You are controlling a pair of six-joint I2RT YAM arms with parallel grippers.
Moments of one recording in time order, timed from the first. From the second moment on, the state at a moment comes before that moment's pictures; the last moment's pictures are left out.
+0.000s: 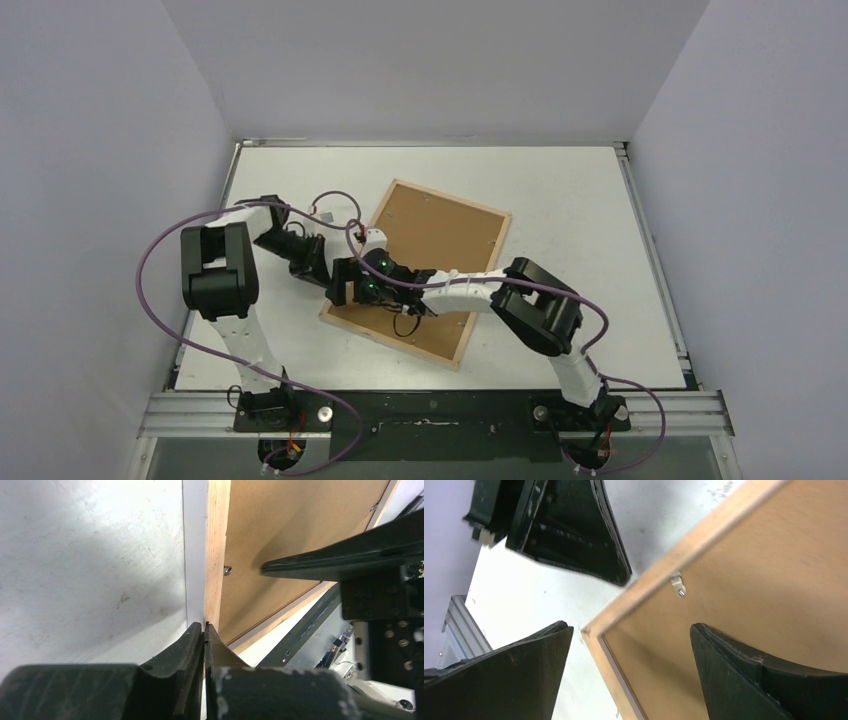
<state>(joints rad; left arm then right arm) 0.09 1.95 1.24 -1.01 0.69 0.40 1.07 2.11 1.35 0.24 0.06 0.73</state>
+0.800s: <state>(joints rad) 0.09 1.99 1.27 -0.96 0.60 0.40 0.37 1.47 0.85 -0.22 0.26 0.73</state>
